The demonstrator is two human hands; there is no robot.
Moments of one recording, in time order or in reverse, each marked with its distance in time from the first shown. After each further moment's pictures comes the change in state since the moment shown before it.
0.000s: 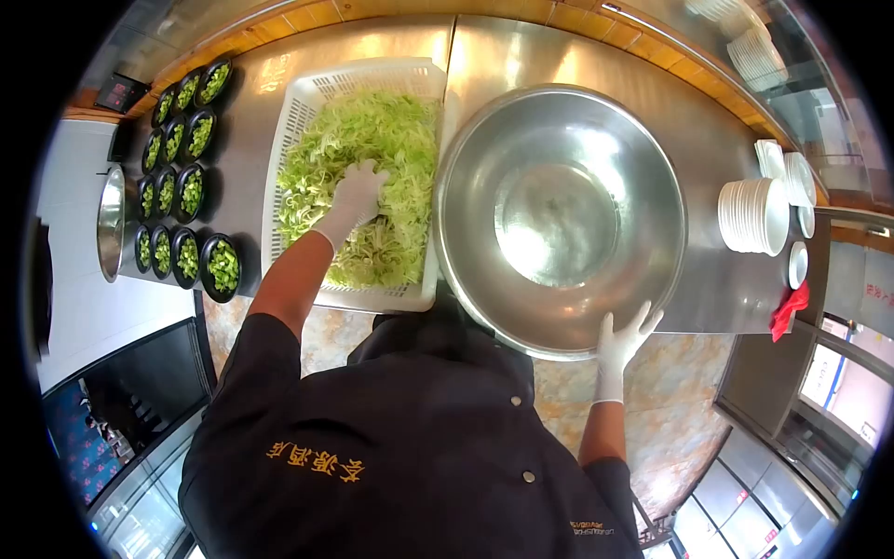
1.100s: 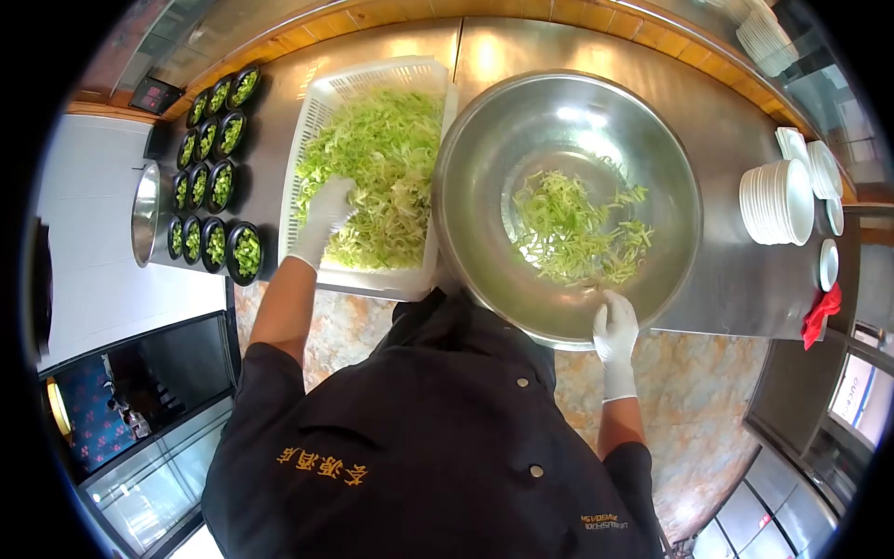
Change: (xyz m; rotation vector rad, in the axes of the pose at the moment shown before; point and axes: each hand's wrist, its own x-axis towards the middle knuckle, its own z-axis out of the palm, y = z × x) left_hand -0.078 -0.027 -0.011 -0.154 -0.015 -0.211; right_hand -0.007 0.021 0.001 0.230 -0.174 -0.381
